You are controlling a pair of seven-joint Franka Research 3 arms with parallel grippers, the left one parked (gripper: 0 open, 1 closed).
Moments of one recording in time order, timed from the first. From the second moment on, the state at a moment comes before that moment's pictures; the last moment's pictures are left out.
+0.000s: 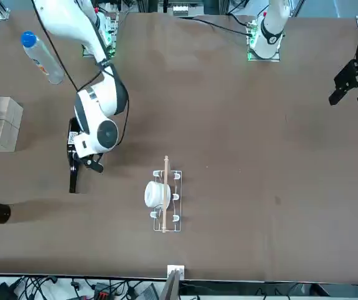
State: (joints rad) arm 0.44 0.51 -0.05 -1.63 -0.41 1.67 0.83
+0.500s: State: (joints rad) arm 0.37 0.39 -0.07 -1.50 -0.31 1.59 0.52
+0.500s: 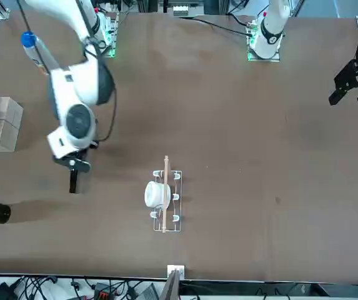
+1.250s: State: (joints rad) arm 0.23 0.23 -0.07 -1.47 -0.16 1.50 0.15
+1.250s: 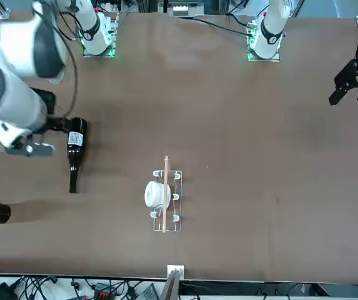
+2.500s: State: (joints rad) arm 0.13 -0.20 -0.04 -1.71 0.03 1.54 0.12
